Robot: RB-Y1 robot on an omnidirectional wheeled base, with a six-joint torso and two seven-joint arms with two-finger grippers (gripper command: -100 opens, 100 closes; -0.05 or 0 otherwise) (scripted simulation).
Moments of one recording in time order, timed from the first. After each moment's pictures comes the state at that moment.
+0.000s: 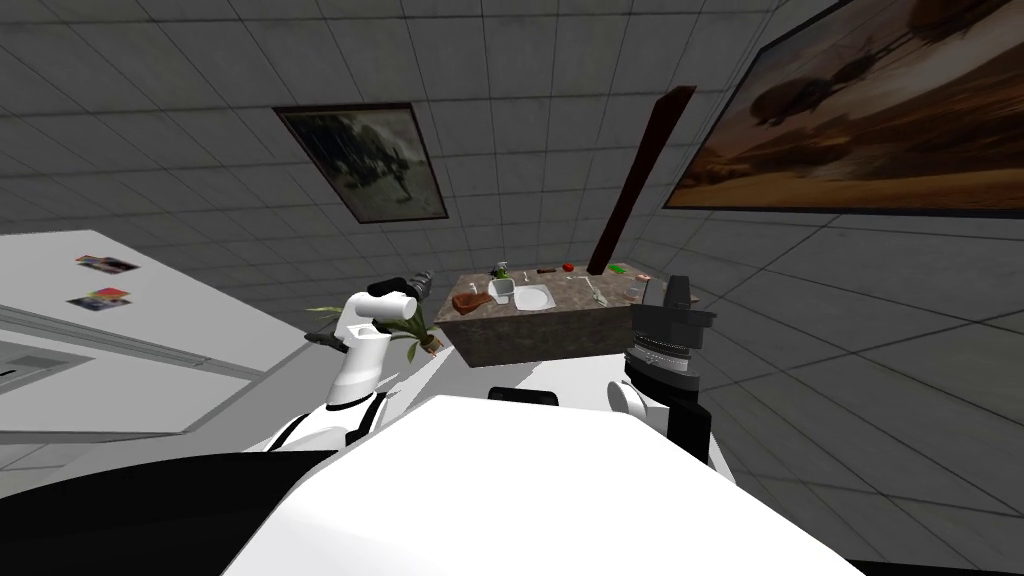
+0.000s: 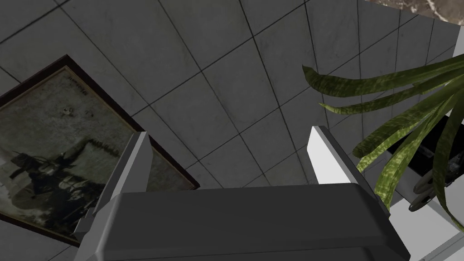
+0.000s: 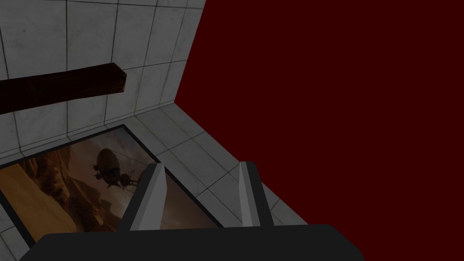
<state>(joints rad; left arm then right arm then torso) -0.14 0.61 0.31 -2.04 0.27 1.07 -0.11 0.54 0.01 -0.02 -2.38 -0.05 -0.59 0.10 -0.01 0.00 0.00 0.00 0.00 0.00</state>
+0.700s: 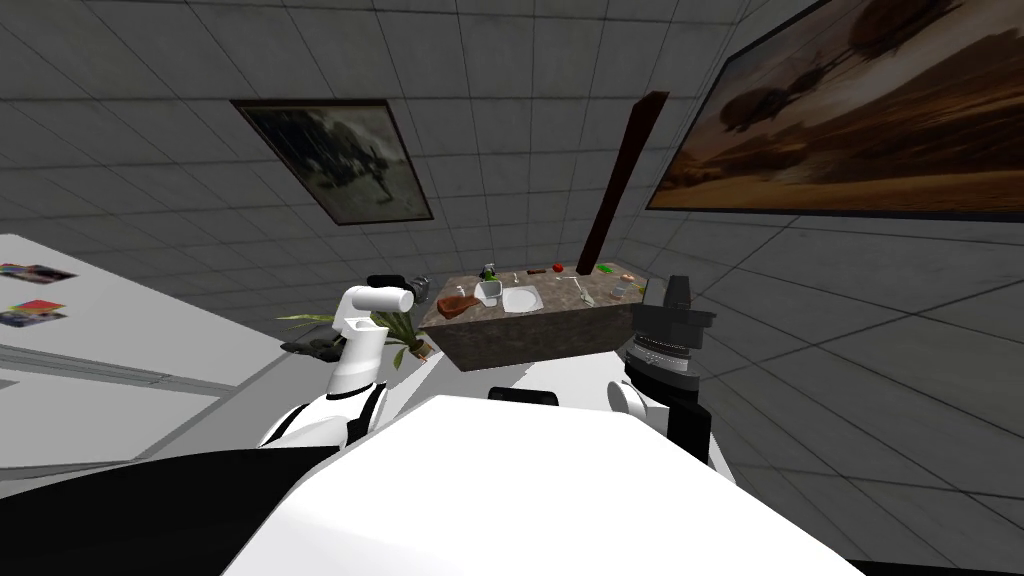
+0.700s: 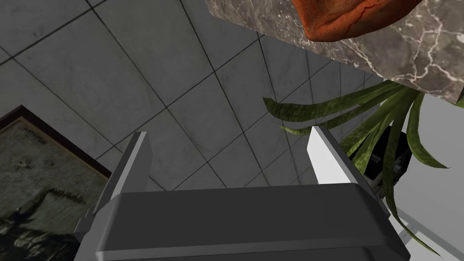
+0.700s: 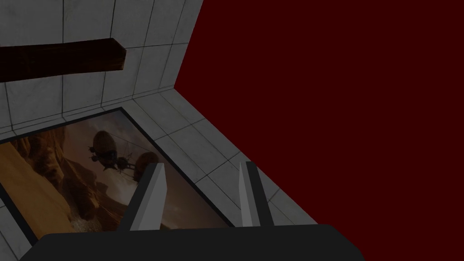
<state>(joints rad) -0.20 0.65 0.33 -1.96 0.31 1.27 -0.10 0.54 0.01 -0.02 -2.38 -0.05 -0.59 0.10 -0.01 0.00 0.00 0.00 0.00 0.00</state>
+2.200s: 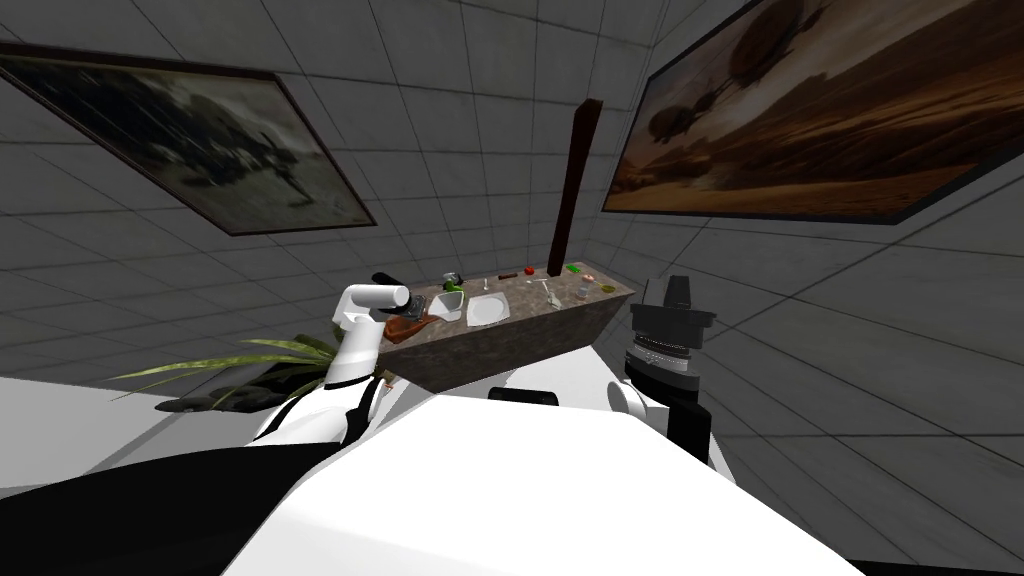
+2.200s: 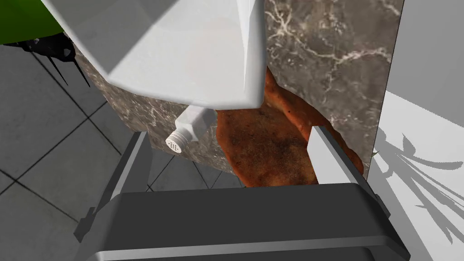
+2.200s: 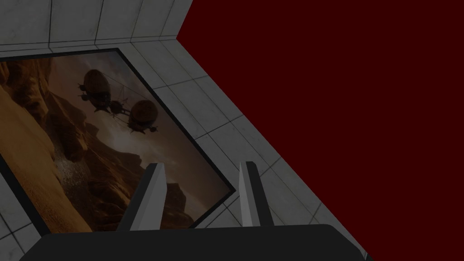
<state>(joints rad) -0.26 0.69 0.35 -1.76 0.42 1.62 -0.07 0.54 0.01 -0.02 -2.38 -0.05 -0.59 0.10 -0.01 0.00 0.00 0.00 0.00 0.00</state>
